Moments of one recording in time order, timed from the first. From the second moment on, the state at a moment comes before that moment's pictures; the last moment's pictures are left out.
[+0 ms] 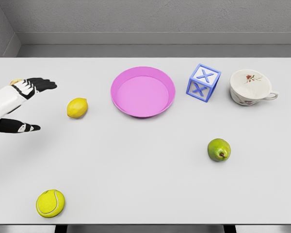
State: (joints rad) left arm -0.02 1.01 -0.16 -1.69 -0.11 -0.61 -0.13; right arm -0.04 0.00 -0.31 0.20 0.30 -0.13 -0.04
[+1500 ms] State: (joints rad) left arm -0.65 0.84 -0.69 -1.37 -0.37 -0.61 -0.43; right arm -0.04 0.00 -0.31 0.20 0.30 -0.13 -0.04
